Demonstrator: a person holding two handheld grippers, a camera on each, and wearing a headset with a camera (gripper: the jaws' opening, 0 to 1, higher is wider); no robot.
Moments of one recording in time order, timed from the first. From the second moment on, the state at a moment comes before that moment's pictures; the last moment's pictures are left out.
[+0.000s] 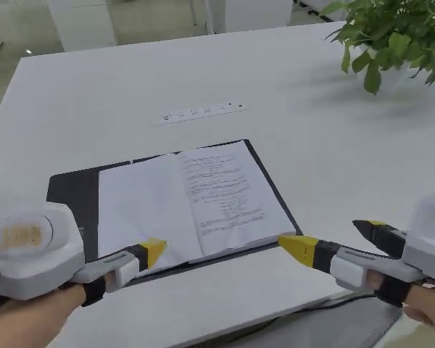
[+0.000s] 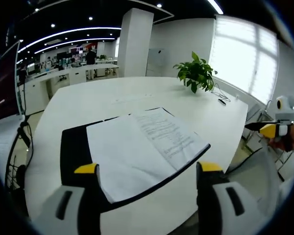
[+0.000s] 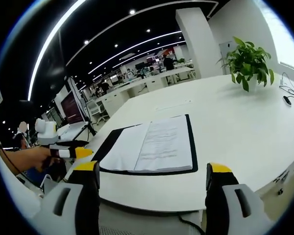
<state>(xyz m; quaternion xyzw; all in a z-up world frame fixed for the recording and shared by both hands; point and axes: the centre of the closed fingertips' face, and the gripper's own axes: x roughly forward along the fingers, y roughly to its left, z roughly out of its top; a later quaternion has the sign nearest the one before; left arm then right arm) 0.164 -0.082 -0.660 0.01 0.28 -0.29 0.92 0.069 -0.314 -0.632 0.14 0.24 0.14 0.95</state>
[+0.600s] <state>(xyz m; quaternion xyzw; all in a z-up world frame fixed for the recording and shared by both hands) 0.191 -0.200 -0.705 0.07 0.28 -0.41 0.87 0.048 -0.306 -0.627 0.20 0.22 0.09 0.95</state>
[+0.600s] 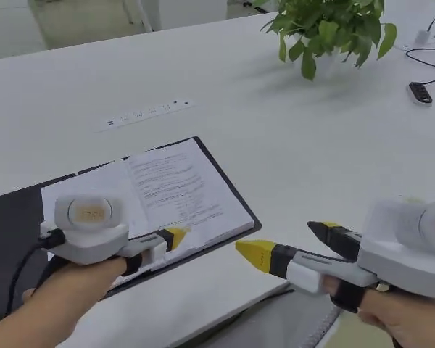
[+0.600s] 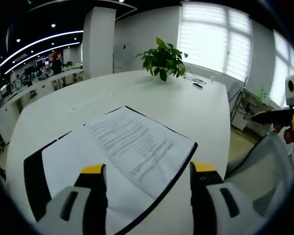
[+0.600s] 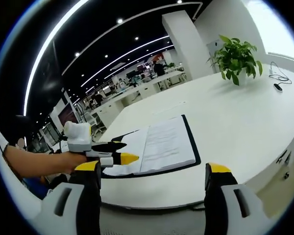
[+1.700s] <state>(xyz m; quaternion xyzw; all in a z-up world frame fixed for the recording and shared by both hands) 0.223 -0.290 -0.781 0.11 0.27 -0.41 0.87 0.042 -0.309 -0.616 0.24 0.18 0.04 0.95</state>
